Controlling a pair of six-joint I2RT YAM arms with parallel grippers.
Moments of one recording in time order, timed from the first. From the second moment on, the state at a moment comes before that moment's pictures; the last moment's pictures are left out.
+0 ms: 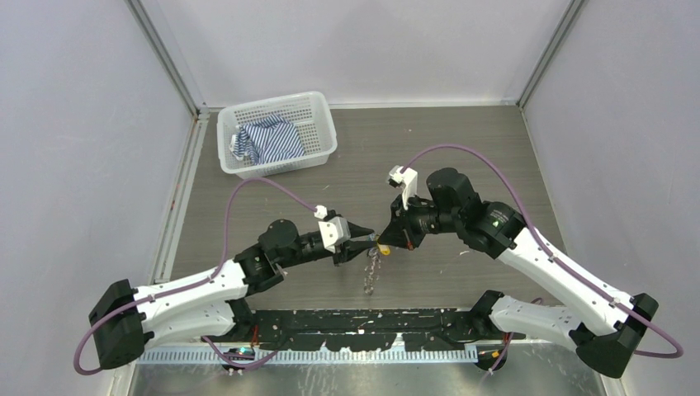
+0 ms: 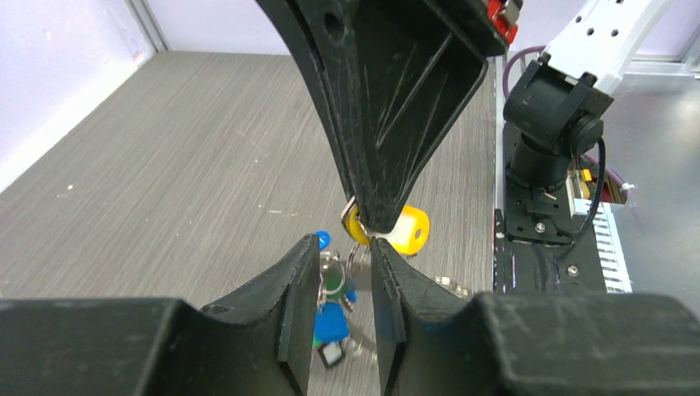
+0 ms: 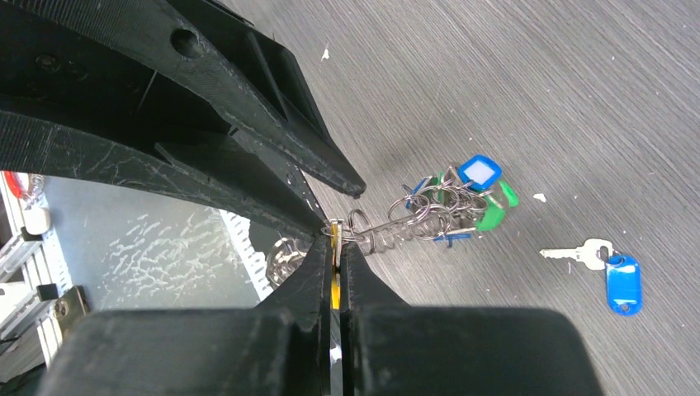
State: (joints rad) left arm -1.02 0.94 0.50 0.47 0.29 0.10; right arm 0.78 0.99 1.03 -0.64 -0.43 0.21
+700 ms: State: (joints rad) left arm -1.02 0.93 0.52 0.45 0.27 0.11; right arm 0.78 1.05 1.18 -0.78 -0.47 0.18
